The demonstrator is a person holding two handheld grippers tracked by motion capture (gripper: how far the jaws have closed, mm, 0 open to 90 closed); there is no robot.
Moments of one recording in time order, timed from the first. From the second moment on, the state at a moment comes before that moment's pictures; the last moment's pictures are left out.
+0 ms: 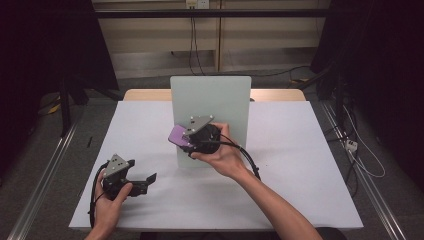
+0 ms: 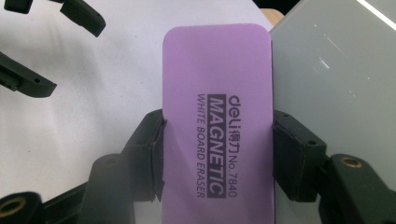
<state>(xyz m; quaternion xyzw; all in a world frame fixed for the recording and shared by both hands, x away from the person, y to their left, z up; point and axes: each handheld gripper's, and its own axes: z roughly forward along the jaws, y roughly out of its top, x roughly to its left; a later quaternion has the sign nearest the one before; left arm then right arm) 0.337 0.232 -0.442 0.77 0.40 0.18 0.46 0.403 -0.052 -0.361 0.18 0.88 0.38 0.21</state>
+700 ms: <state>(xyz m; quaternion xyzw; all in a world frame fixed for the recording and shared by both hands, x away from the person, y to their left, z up) 0.337 0.231 -0.443 0.77 0.40 0.18 0.46 0.405 -0.083 -0.340 0.20 0.86 0.41 0.24</state>
